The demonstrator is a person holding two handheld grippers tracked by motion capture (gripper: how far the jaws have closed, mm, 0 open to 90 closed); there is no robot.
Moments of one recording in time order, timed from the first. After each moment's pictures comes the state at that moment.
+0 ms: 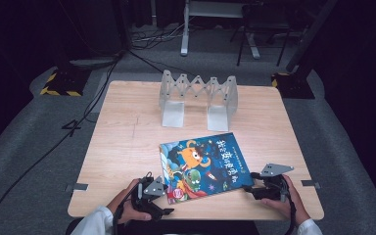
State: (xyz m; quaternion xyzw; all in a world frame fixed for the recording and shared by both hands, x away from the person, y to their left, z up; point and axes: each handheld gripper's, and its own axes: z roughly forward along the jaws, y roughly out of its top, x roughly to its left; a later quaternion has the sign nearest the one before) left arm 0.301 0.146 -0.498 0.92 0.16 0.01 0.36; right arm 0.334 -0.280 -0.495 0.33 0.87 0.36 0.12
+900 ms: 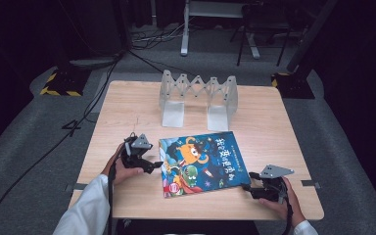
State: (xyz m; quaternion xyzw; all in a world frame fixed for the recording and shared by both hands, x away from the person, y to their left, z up) left arm 0.423 0.183 -0.478 0.88 0.28 0.09 0.38; right arm 0.330 -0.278 -0.501 0.34 0.85 0.38 0.15
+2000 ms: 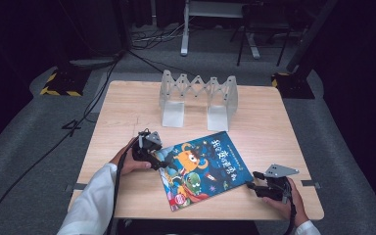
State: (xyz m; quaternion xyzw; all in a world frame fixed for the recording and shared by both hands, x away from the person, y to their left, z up) left arm 0.432 0.167 -0.489 0.92 0.22 0.01 0.32; right arm 0.331 -0.289 -0.500 0.35 0.84 0.37 0.16
